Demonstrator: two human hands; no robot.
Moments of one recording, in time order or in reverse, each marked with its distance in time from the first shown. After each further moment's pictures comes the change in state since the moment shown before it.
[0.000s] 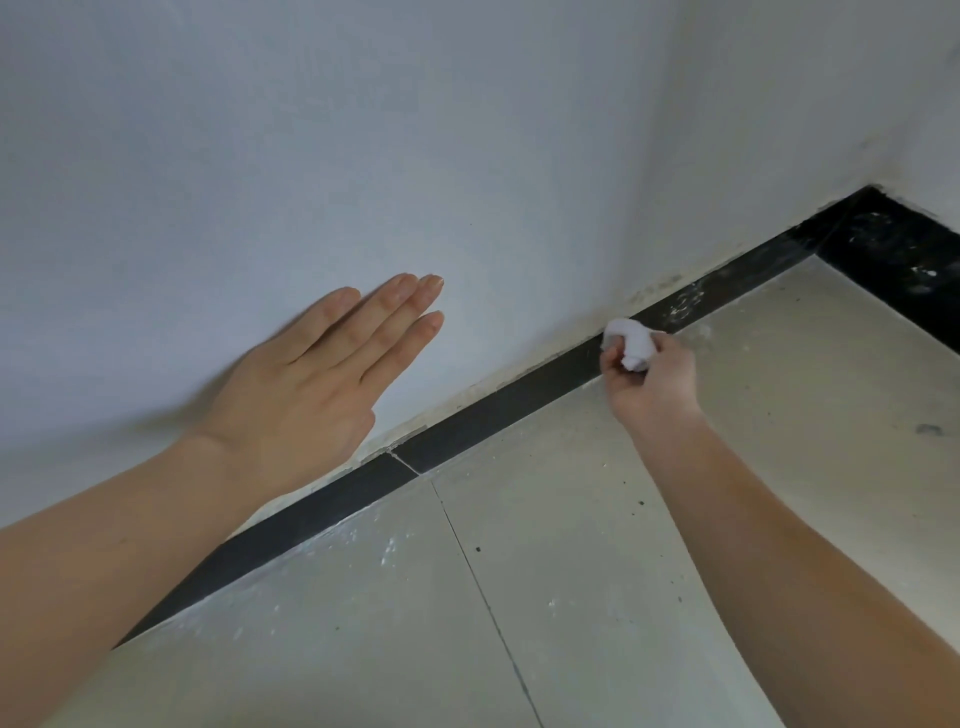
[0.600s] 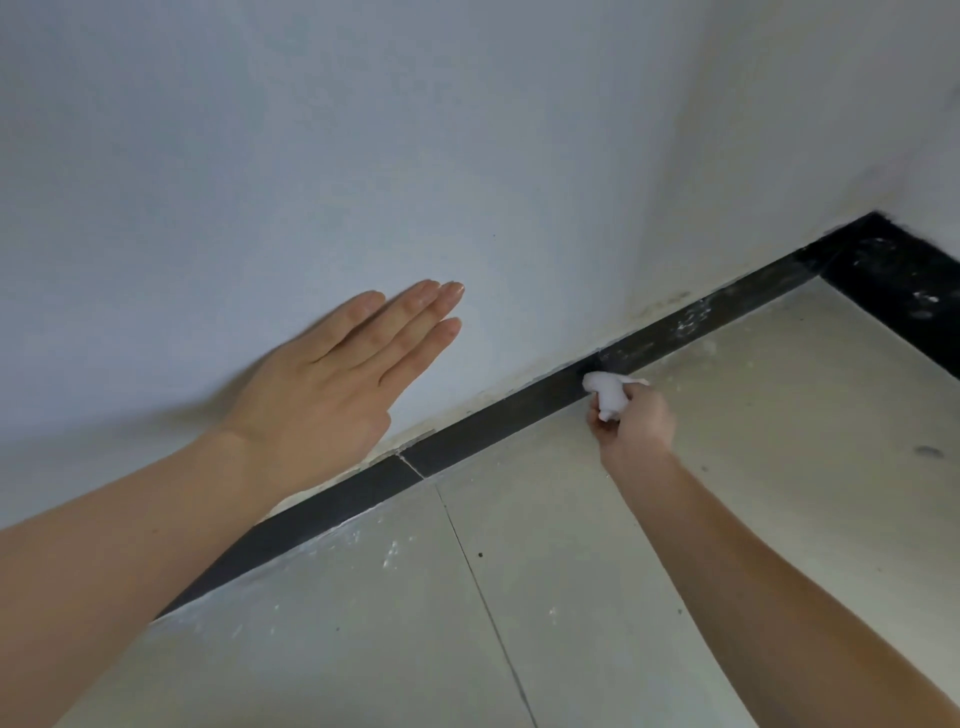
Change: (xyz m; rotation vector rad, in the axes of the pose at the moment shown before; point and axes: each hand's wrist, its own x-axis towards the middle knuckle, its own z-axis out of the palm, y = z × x) left_hand -0.001 0.001 0.001 -0.078 0.022 -0.011; right_hand 0.008 0.035 -0.022 -0.394 0.121 -0.030
